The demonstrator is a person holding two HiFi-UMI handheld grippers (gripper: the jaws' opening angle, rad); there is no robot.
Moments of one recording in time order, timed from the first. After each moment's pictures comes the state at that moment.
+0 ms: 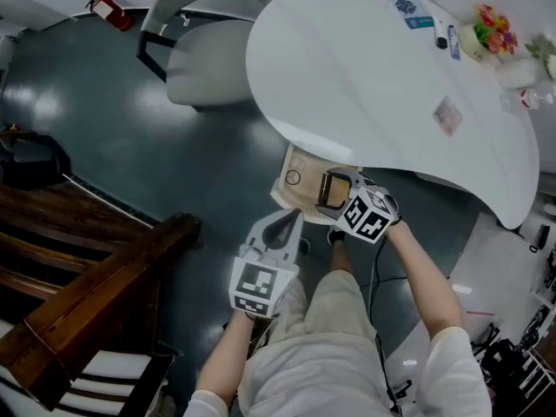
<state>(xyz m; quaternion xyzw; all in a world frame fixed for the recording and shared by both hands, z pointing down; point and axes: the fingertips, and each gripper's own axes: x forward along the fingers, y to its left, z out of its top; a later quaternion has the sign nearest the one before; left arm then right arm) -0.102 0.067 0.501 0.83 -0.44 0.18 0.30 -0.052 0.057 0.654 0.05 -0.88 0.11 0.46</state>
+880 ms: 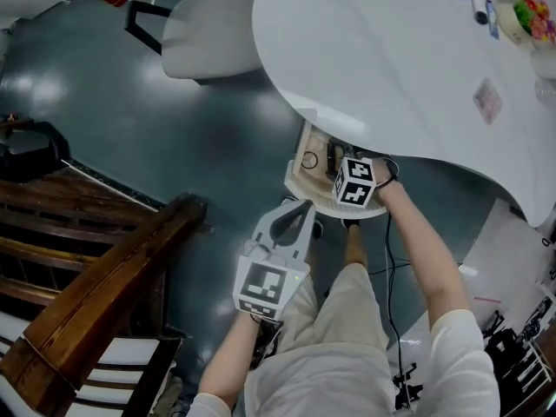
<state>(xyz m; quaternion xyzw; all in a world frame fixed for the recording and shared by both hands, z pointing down) -0.119 0.071 0.563 0.82 -0.43 0.19 0.33 -0.069 0.043 0.821 -0.02 -0.81 0.00 0.58</state>
